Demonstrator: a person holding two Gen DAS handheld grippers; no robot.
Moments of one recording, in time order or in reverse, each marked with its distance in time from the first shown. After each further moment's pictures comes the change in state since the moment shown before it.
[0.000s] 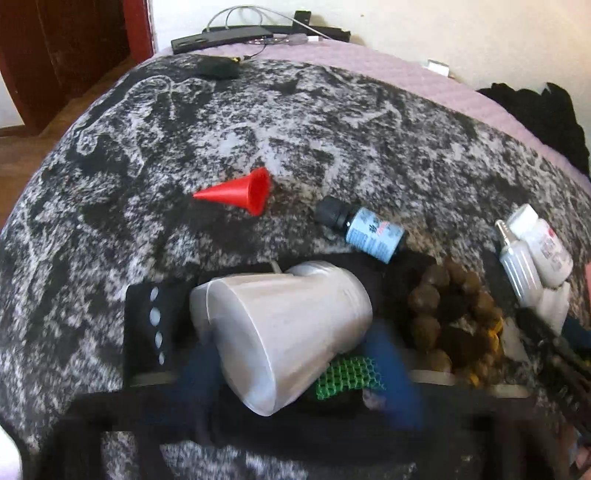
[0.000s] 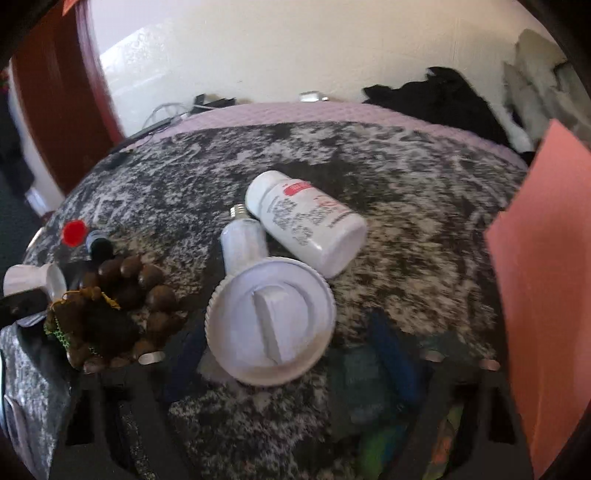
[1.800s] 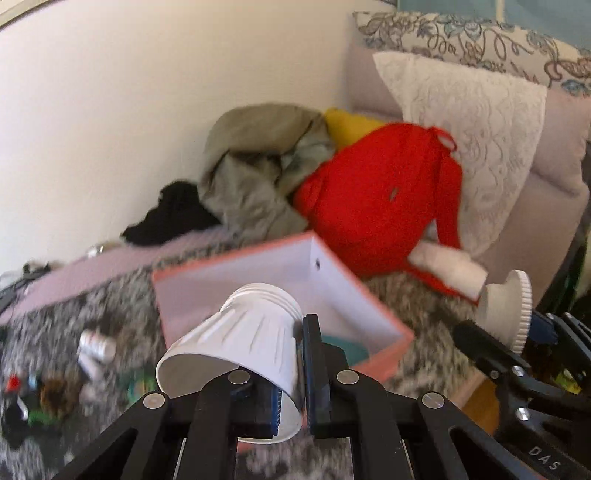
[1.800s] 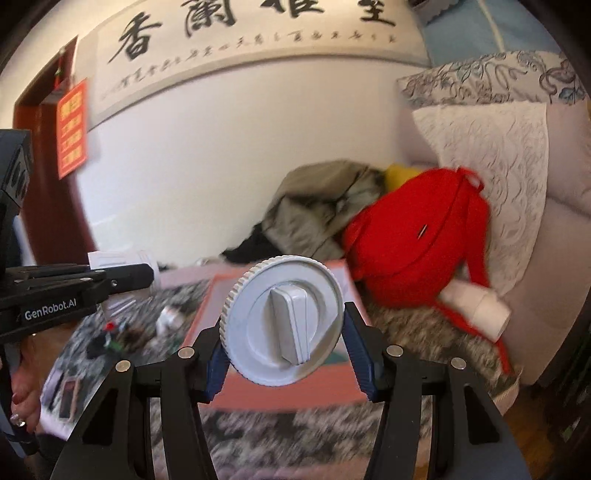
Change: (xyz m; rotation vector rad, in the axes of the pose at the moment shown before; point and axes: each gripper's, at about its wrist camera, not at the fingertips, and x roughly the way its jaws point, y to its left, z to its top) left arm -0.354 -0.422 -0.188 0.656 -0.384 -0.418; right arm -0.526 -0.257 -0.168 0.200 -0.533 -0.208
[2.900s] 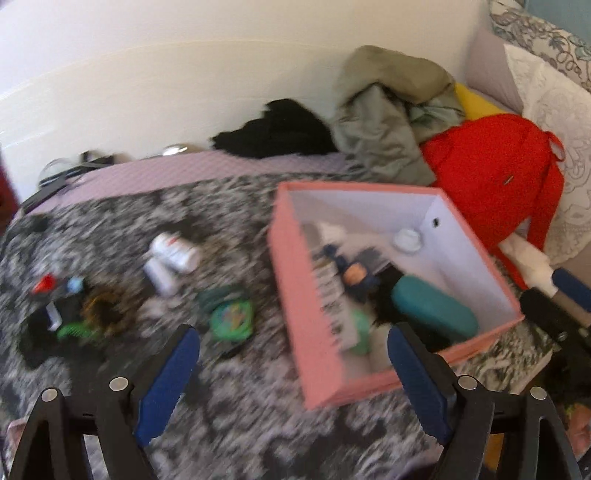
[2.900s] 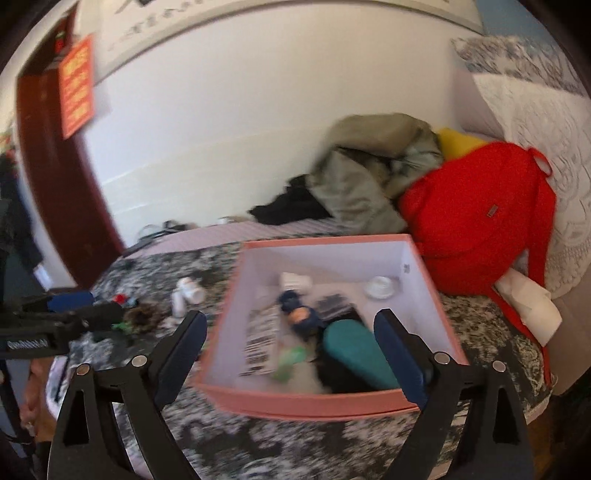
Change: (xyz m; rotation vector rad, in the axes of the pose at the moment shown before) left arm -0.001 0.175 -0.094 -0.280 0.191 0.156; right arm 0.100 0.098 -0.005 -0.075 0.215 0.134
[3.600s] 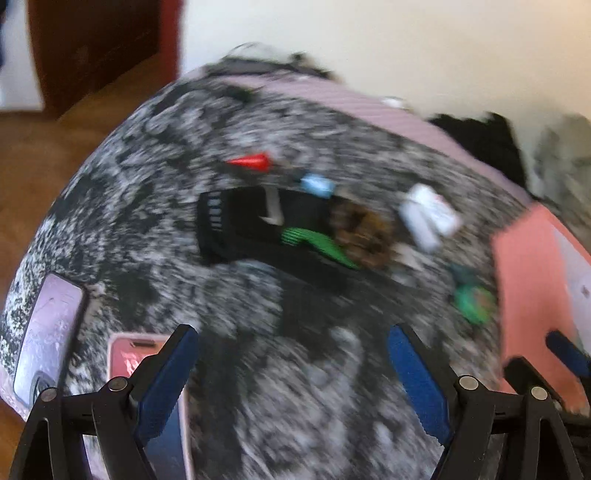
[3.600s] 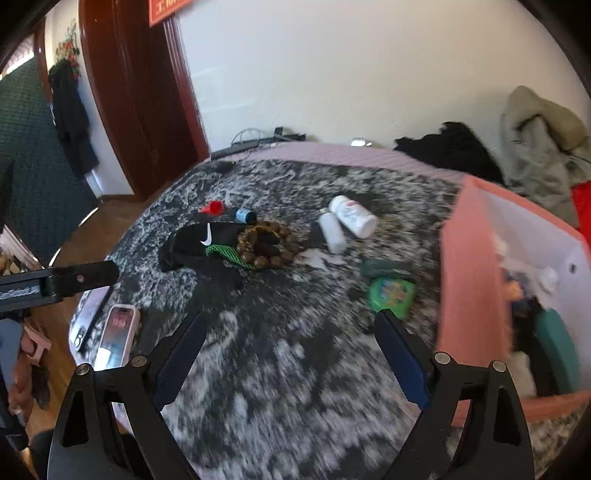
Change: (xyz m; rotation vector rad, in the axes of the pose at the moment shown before) left arm 0.050 0.296 -0.071 -0.500 0.113 0.227; right arm 0.186 0.249 -0.062 -0.209 0.274 0.232
